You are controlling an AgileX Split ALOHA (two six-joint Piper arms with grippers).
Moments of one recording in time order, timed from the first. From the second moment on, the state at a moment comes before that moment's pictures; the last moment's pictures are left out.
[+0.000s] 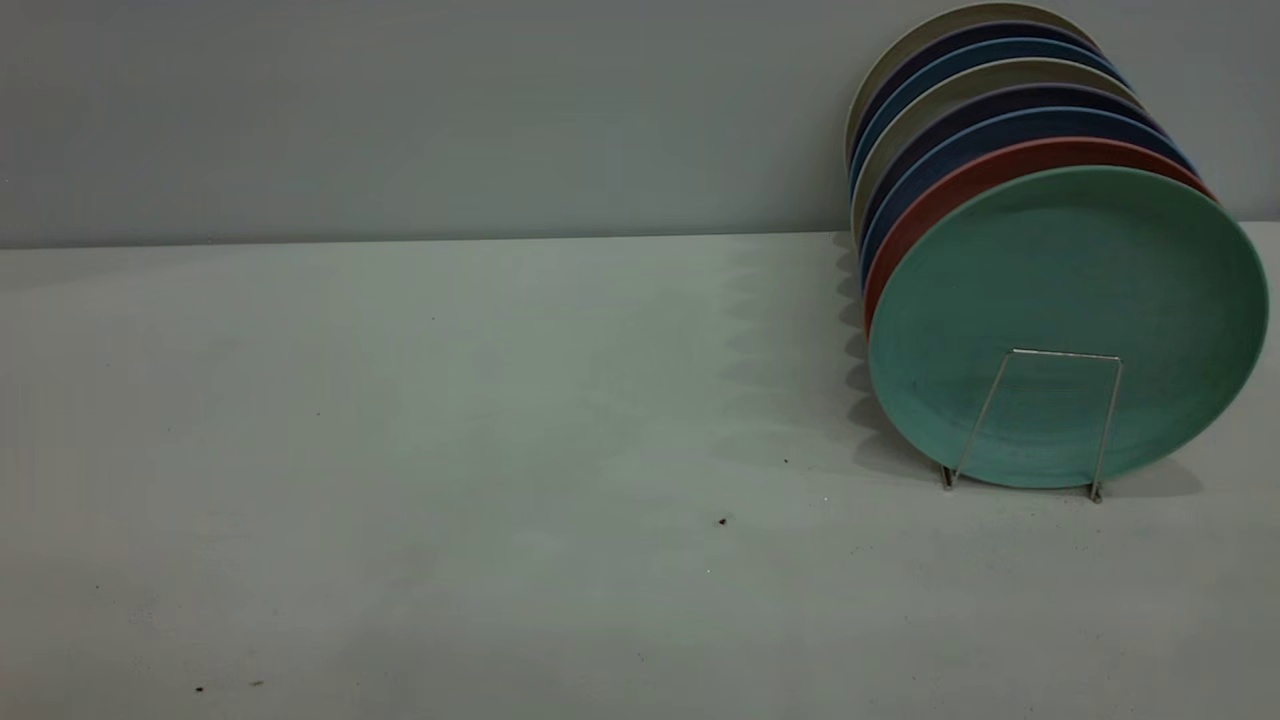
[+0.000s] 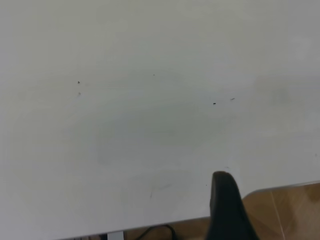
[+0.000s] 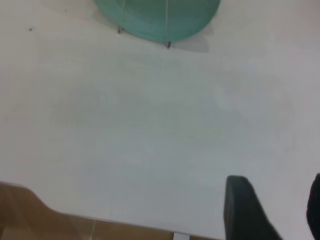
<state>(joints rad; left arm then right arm) 0.01 0.06 -0.49 -0.07 1.14 0.11 0.15 0.12 -0.47 -0.04 1.14 -0.06</state>
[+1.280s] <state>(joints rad) 0.00 -0.02 -0.49 -0.07 1.14 0.11 0.10 -0.02 -0.47 -0.04 1.14 -0.06</state>
